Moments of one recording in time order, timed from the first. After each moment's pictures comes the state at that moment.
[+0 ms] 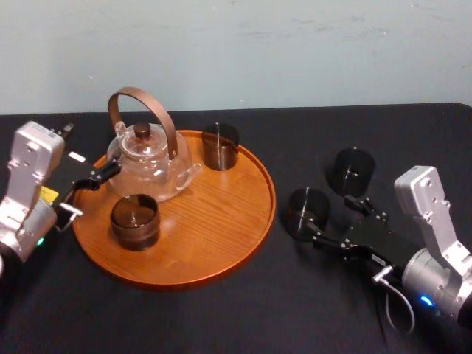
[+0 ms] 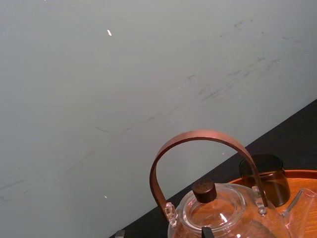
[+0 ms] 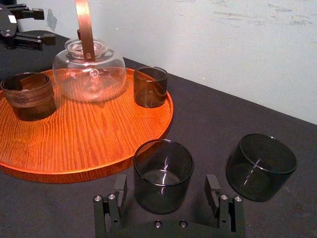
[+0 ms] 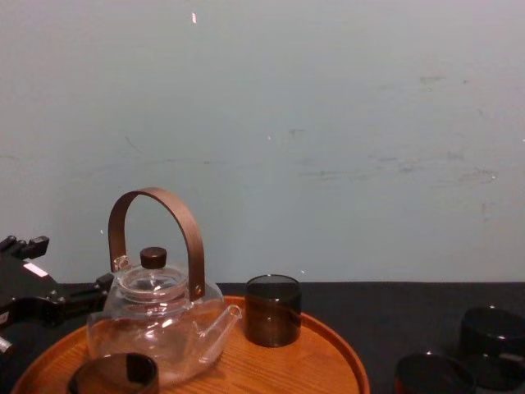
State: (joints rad) left arm -0.20 0.60 0.45 -1.41 -0.25 -0.12 0.03; right arm -0.07 0.52 -0.31 -1.66 0.30 0.10 0.28
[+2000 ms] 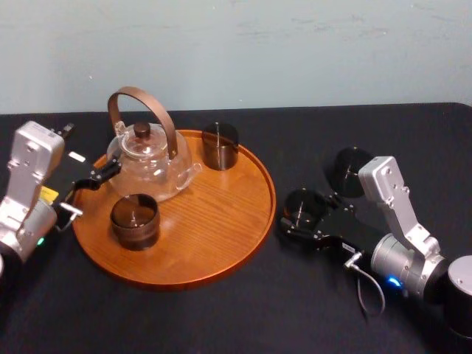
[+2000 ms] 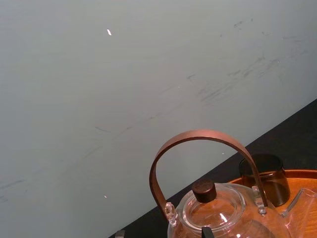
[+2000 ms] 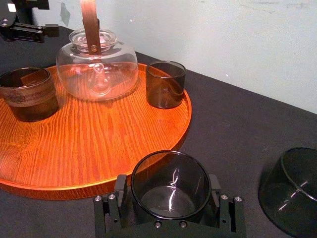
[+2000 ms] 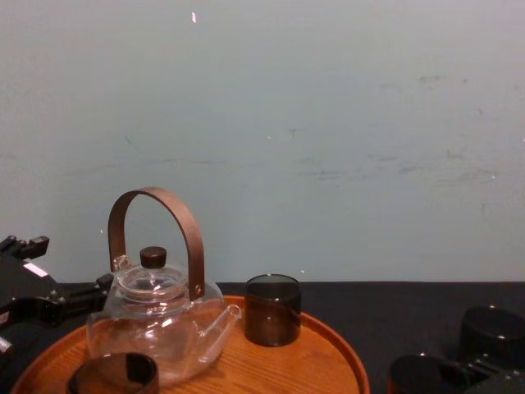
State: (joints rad) left arm -0.20 0.60 0.45 -1.41 -0.25 -0.12 0.03; right arm 0.10 0.40 -0.34 -1.43 0.24 0.08 0.41
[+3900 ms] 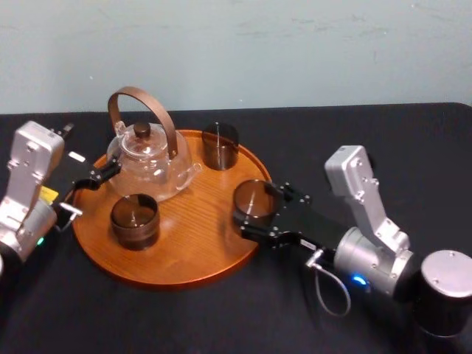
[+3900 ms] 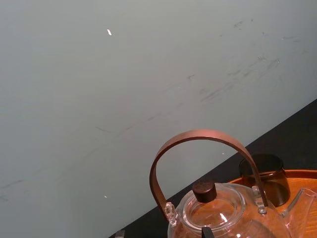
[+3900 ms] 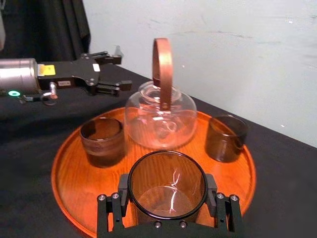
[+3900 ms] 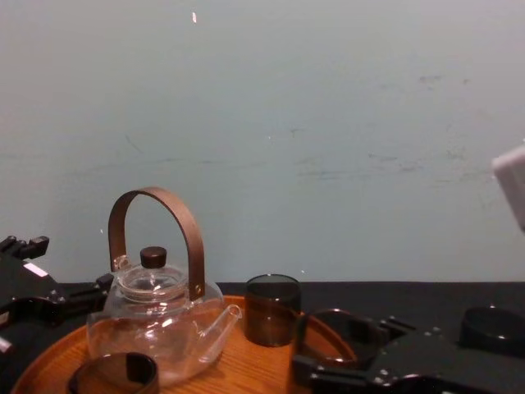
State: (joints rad) left arm -0.20 0.60 0.45 -1.41 -0.25 -0.12 0.03; right arm 0.09 0.38 -0.43 -1.59 0.28 0.09 0.43
